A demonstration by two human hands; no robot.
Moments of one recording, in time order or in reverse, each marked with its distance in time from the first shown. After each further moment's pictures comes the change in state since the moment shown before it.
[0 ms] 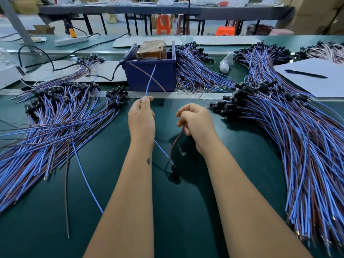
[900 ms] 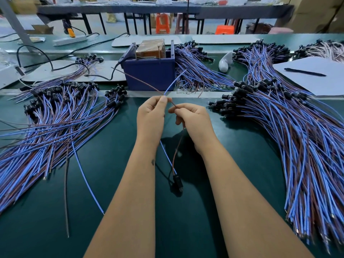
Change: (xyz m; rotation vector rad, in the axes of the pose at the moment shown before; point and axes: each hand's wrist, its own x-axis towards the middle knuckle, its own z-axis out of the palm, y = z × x) left_hand -0.006 -0.001 0.011 0.020 -0.183 0.124; right_hand -0.005 -0.005 0.004 -0.034 -0.001 -0.094
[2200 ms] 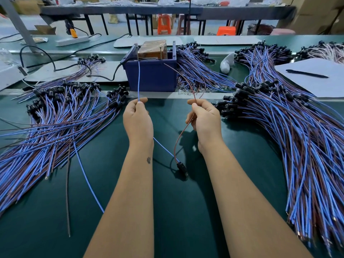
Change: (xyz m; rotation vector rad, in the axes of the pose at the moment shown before) left_hand 0.004 0.002 -0.014 -0.091 0.320 -0.138; right_hand 0.007 0.004 -0.007 0.211 0.199 0.072
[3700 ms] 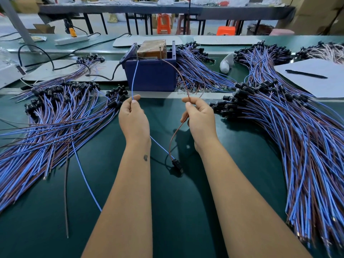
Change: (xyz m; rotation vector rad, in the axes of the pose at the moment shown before) left_hand 0.007 -0.001 0.000 -0.046 0.063 -0.006; right_hand -0.002 -0.002 0.007 -0.148 -0.035 -0.070
